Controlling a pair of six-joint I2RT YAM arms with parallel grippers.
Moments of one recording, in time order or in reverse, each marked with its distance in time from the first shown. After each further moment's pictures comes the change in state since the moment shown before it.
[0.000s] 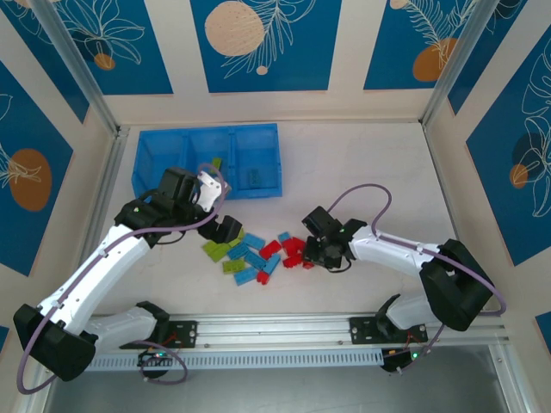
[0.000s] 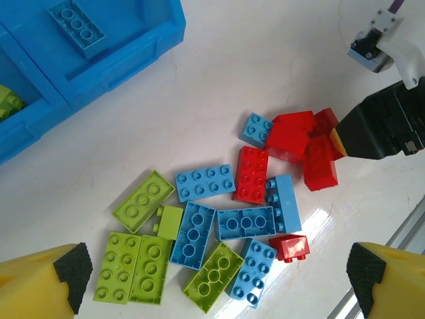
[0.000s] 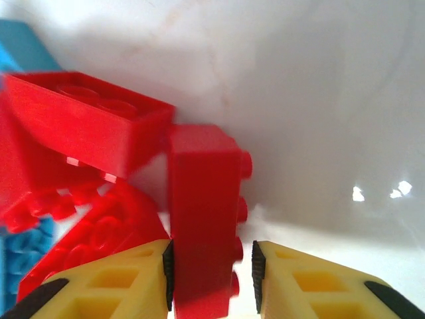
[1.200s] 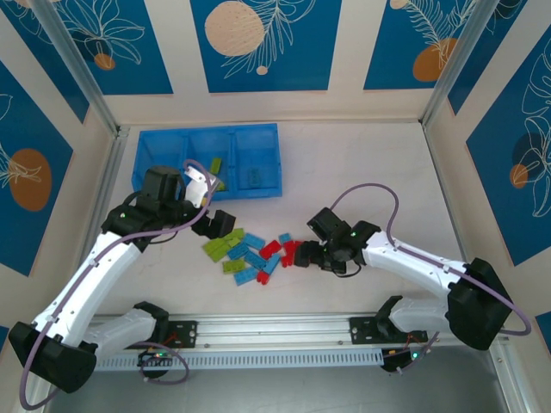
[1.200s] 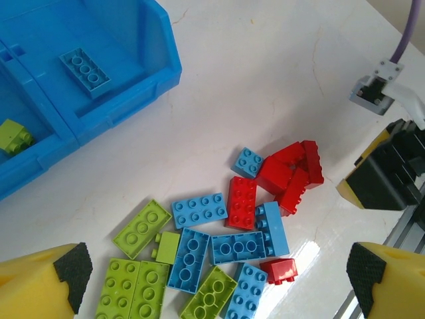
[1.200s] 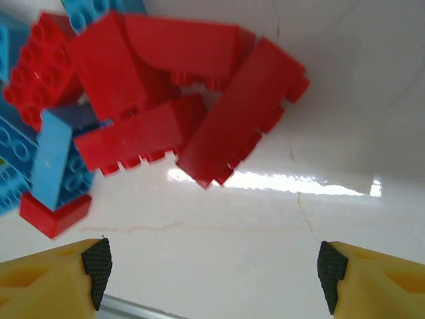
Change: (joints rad) left arm 0.092 -0.068 -0.022 0.066 0.114 0.016; right arm 0.014 -0.155 0.029 -0.105 -0.085 -0.069
